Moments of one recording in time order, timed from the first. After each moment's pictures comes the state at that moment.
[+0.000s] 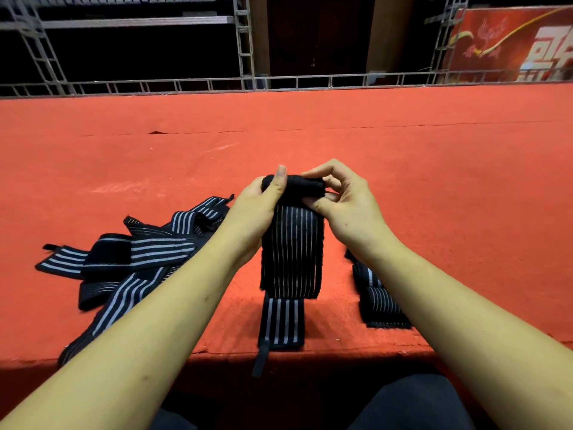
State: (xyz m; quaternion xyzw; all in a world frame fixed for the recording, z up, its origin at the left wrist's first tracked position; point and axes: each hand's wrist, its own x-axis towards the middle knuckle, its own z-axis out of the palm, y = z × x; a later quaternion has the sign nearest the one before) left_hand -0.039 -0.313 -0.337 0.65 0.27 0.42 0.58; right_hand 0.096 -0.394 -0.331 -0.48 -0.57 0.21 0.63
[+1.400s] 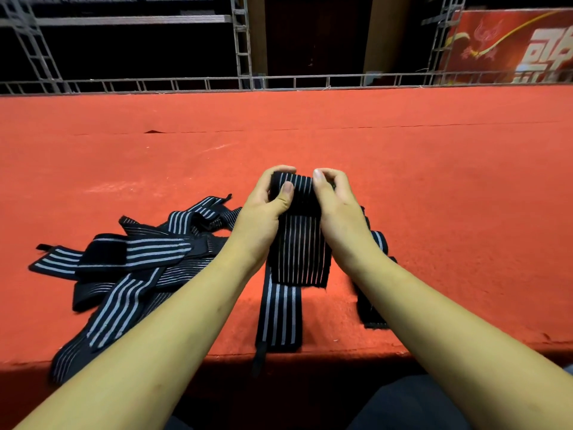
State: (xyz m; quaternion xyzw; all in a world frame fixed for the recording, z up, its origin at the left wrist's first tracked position) left_hand -0.031 -0.328 -0.345 0.63 0.18 0.46 0.60; right_hand 0.080 -0.393 -0.339 -0.56 -0.46 0.24 0.65
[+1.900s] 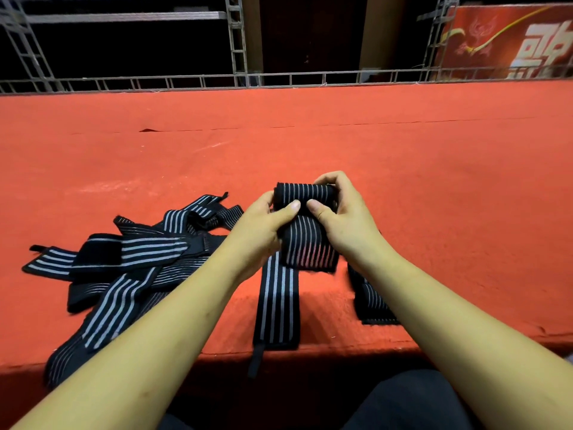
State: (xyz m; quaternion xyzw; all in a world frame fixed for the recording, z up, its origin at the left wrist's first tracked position) left_hand -0.034 -0.328 -0.356 0.61 0.25 0.35 0.66; right_hand 0.101 -0.397 -0.354 -0.59 -0.52 0.17 0.59
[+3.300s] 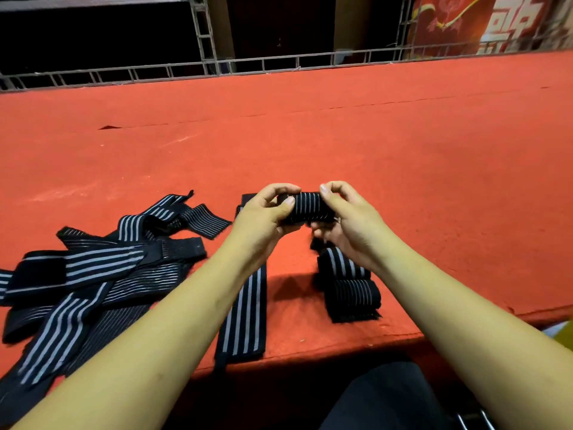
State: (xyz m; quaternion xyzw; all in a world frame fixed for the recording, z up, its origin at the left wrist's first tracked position) left_hand 0.046 -0.323 -0.377 0.59 0.24 0.36 0.68; right_hand 0.177 -0.405 -0.383 -0.48 -0.34 0.42 0.69
